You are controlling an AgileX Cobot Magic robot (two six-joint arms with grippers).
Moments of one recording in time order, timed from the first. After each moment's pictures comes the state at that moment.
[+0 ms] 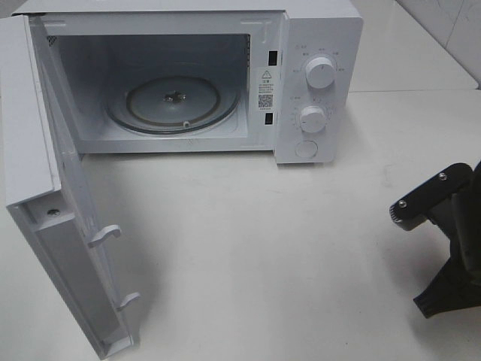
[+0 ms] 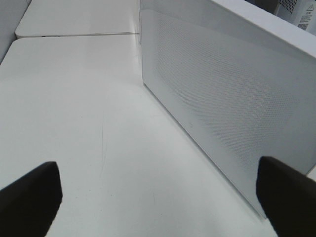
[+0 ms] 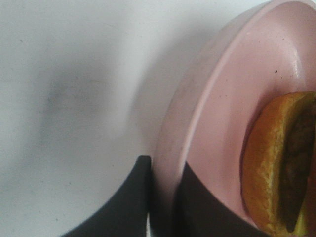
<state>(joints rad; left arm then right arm) -0.06 0.00 -0.50 -0.11 1.05 0.05 0.69 1.59 -0.45 -0.94 0.80 1.17</state>
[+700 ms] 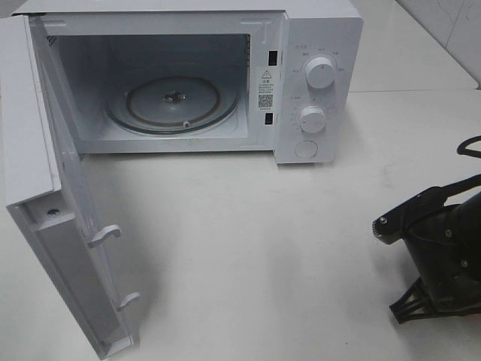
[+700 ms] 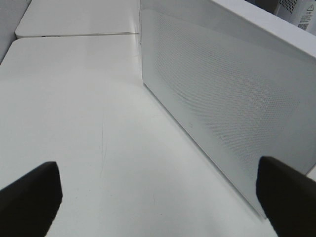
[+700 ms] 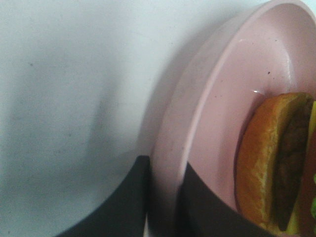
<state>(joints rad) -0.06 0.00 -0.50 -0.11 1.05 0.05 0.69 1.80 -0.46 -1.09 0.72 1.47</state>
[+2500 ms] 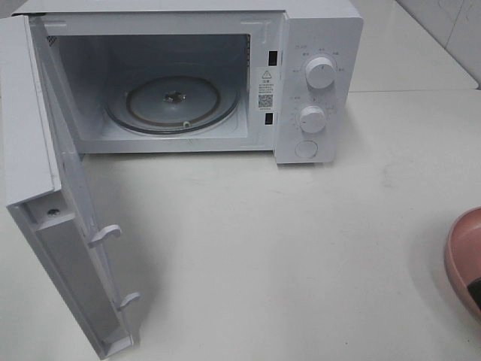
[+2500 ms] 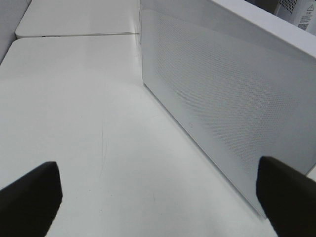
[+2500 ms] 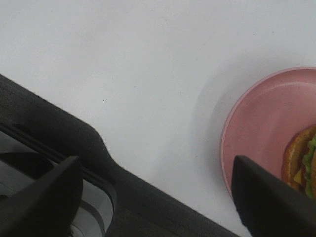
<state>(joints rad) -0.06 0.00 -0.50 -0.11 1.05 0.05 0.69 0.75 -0.61 -0.16 1.00 0.28</state>
